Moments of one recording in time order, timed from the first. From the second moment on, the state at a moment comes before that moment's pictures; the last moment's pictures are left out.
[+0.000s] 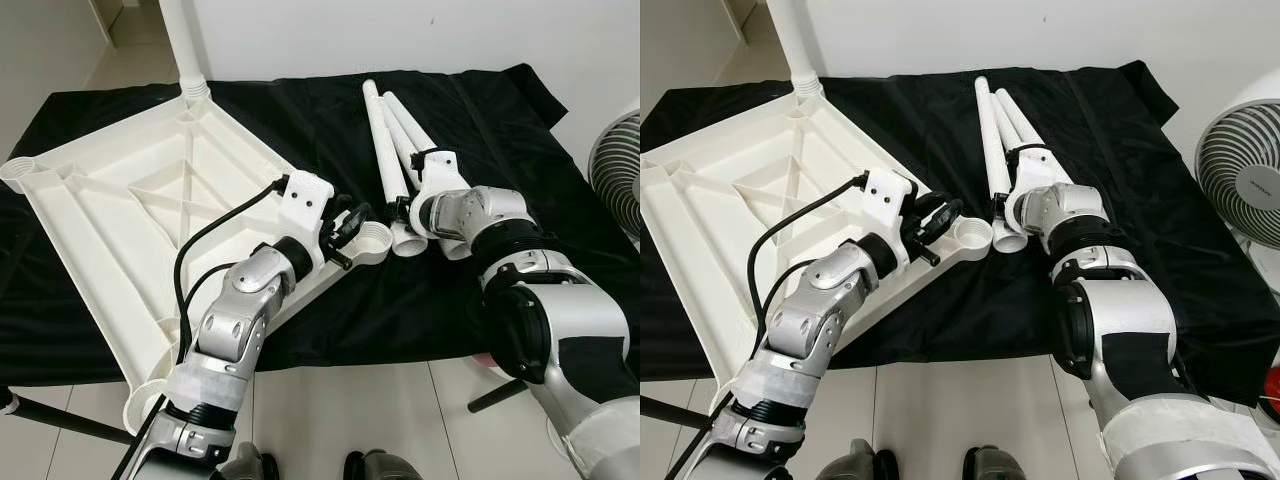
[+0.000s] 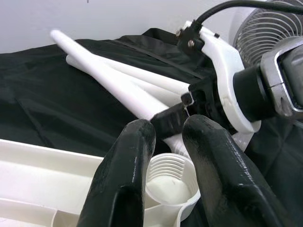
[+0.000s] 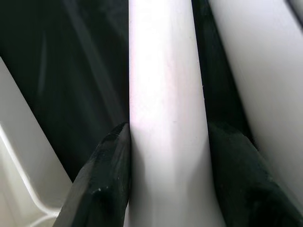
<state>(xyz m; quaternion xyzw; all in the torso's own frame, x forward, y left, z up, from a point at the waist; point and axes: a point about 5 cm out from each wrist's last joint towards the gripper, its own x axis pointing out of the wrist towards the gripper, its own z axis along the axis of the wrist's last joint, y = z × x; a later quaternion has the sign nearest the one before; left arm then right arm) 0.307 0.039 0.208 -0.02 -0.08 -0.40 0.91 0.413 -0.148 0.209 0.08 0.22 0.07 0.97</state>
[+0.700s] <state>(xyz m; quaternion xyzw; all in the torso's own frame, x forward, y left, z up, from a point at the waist) 0.319 0.039 0.250 -0.08 -0.11 -0.41 0.90 0.371 -0.158 0.215 0.14 -0.12 0.19 0.96</state>
